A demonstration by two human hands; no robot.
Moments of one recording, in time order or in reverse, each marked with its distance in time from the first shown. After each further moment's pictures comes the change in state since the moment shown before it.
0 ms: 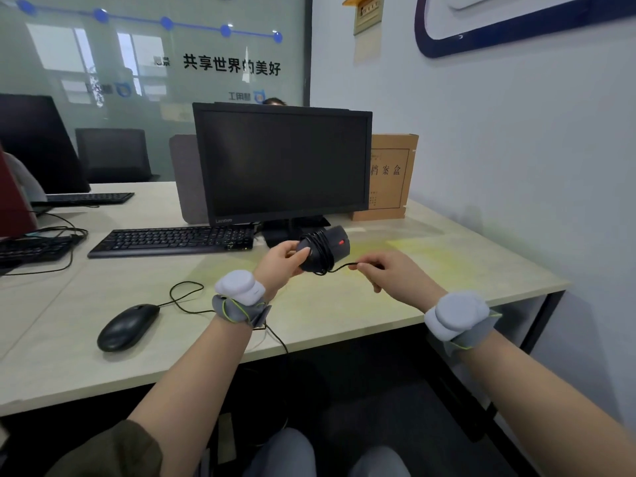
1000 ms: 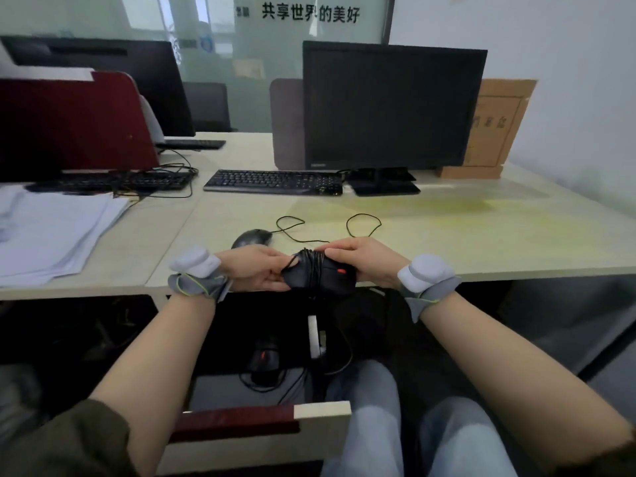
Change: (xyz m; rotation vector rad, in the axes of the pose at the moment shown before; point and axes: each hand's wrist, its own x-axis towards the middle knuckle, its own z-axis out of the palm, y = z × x) left_hand -0.143 -0.057 -0.195 -0.170 -0.244 -0.489; right_hand -0.005 -0.114 0.181 0.602 -0.494 0.073
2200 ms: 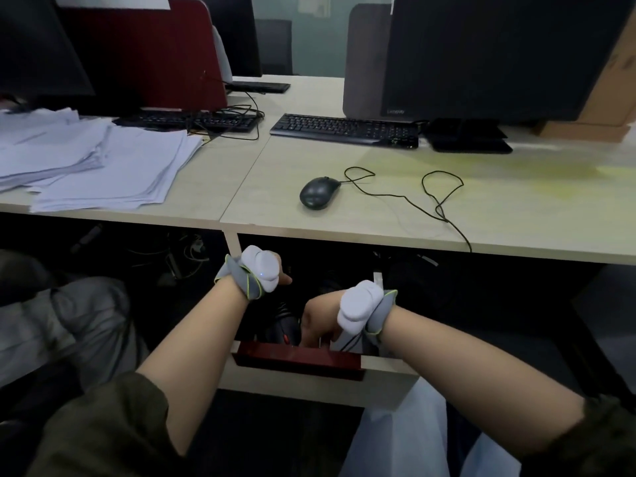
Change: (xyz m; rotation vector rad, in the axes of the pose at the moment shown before) left_hand -0.027 -0.105 -0.064 1.252 0.497 -0.574; right_hand 0.026 0.055 0.181 -0.950 -0.710 0.200
